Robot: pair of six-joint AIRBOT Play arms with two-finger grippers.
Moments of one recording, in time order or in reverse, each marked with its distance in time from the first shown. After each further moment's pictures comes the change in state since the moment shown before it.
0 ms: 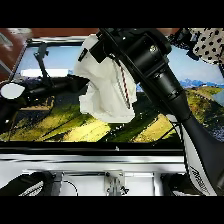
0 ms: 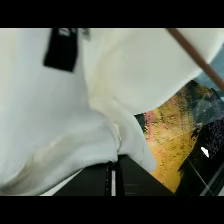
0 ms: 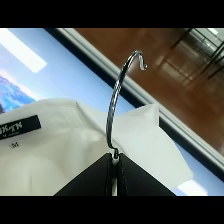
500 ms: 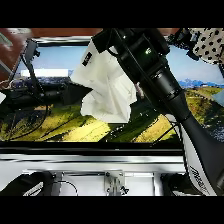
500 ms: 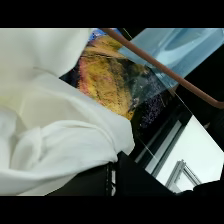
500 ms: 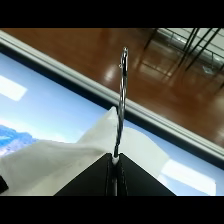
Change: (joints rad) left arm -0.055 0.140 0.002 0.002 -0.195 -0.156; right arm 0.000 -0.003 0.000 -0.173 -0.031 0.295
